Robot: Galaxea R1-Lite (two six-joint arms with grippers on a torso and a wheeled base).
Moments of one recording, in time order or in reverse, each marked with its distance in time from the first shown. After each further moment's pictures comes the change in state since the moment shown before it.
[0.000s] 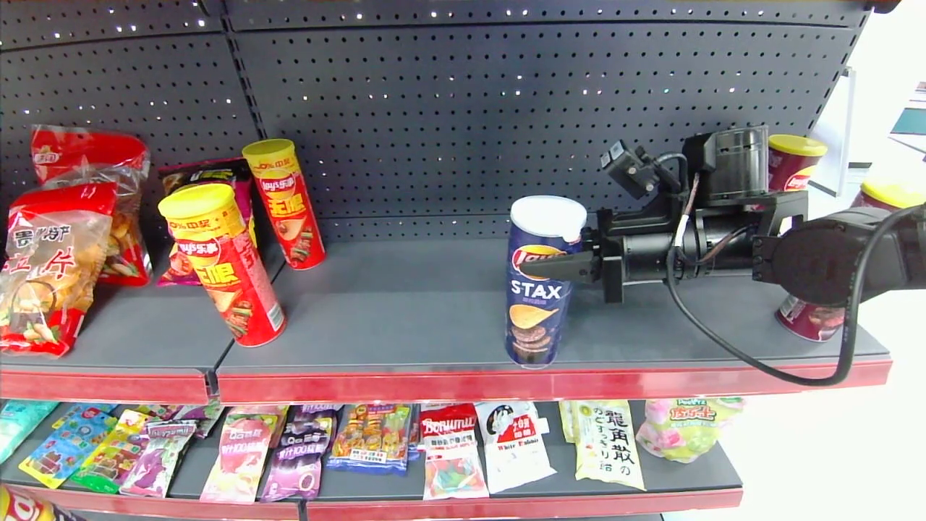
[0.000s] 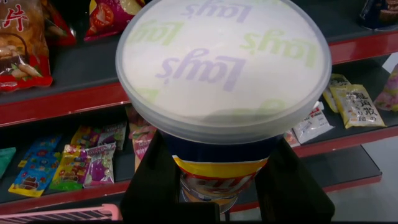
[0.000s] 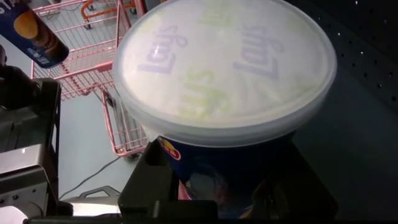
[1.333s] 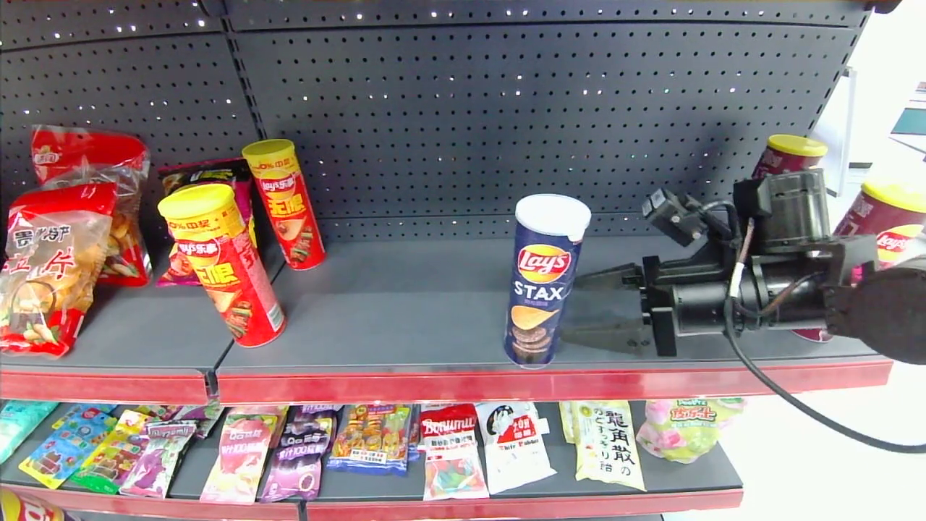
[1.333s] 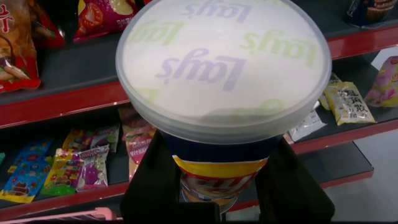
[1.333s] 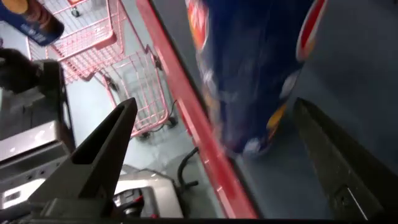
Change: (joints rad) left arm -0.001 -0.012 0.013 0.000 -0.035 -0.001; right arm -0.063 -0.160 0.283 0.000 -0.055 0.010
